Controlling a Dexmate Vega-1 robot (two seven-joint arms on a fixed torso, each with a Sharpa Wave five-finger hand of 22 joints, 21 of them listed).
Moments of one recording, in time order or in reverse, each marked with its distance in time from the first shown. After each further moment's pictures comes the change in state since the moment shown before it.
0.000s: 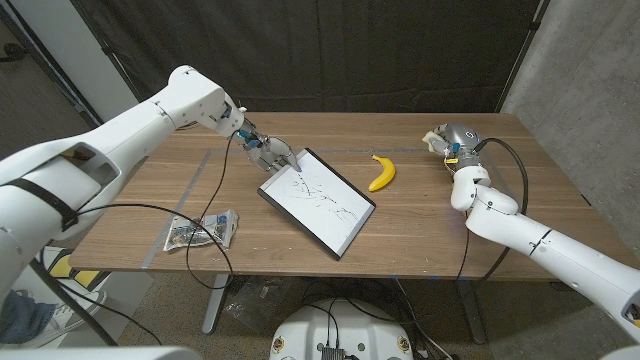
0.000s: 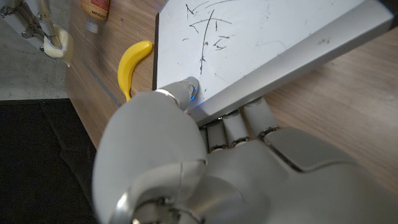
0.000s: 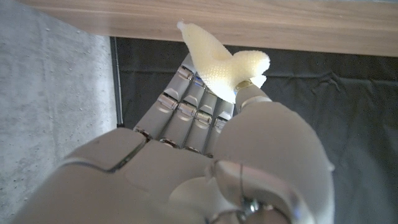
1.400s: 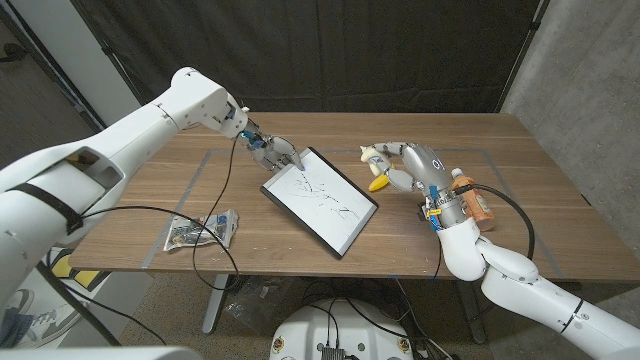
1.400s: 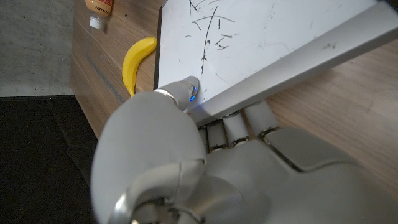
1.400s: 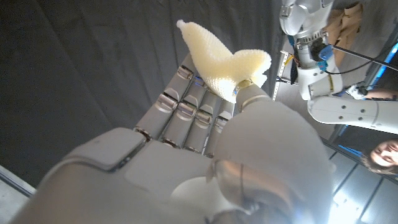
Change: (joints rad) left arm 0.038 -0.017 -0.046 -0.024 -0.030 0.005 0.075; left_hand -0.014 -0.007 0.022 -0.008 -0.001 0.011 -0.004 -0.004 0.000 0.005 0.005 0.000 0.000 0.000 0.000 0.000 0.000 0.004 0.007 0.000 0.002; right arm -0.356 -0.001 0.123 -0.148 -0.295 0.726 -0.231; right_hand 0.004 -0.008 0.012 -0.013 -0.001 0.010 0.000 -0.001 -0.004 0.024 -0.007 0.000 0.000 0.000 0.000 0.000 0.000 -0.009 0.002 0.007 0.000
